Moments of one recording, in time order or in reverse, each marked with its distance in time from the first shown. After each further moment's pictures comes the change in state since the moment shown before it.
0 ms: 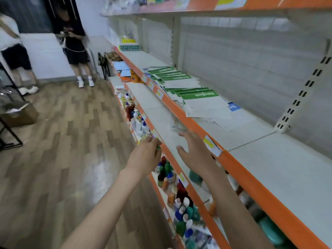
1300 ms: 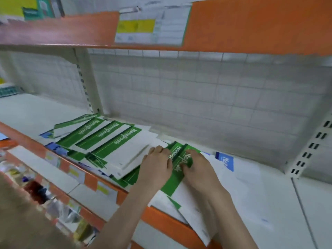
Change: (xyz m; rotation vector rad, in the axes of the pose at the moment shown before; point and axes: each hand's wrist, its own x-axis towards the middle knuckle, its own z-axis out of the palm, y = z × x) left_hand 0.430 0.010 0.071 -0.085 -0.074 0.633; right_hand 0.316 0.108 -0.018 -0.066 0.446 0.617
